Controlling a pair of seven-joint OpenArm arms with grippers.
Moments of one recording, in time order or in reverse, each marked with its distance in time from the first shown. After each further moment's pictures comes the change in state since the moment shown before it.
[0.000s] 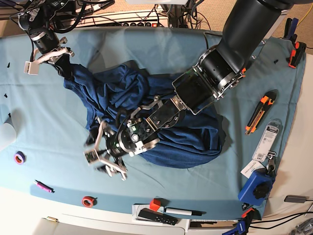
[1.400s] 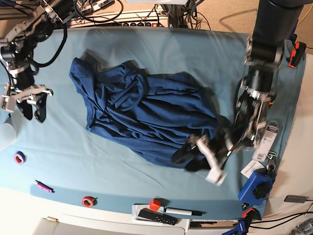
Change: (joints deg) left arm 14.5 -23.1 -40.4 5.5 -42.8 -26.3 16.6; right arm 16.8 7.8 -3.1 -0.1 -22.1 3.2 15.3
